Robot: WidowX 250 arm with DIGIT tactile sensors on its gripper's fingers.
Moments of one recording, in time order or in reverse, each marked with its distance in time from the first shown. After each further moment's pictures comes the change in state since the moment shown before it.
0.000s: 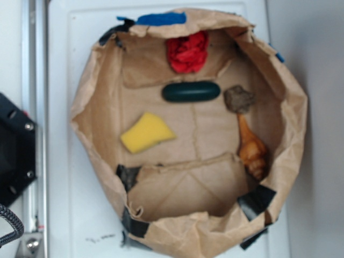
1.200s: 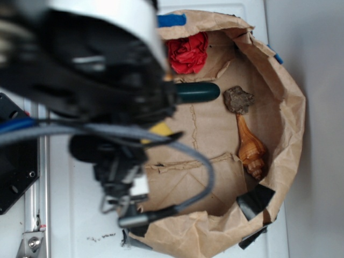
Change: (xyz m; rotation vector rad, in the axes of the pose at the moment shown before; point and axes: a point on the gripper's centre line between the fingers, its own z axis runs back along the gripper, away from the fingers) arm 0.091 -0.002 -0.062 -0.083 0.059 0.032
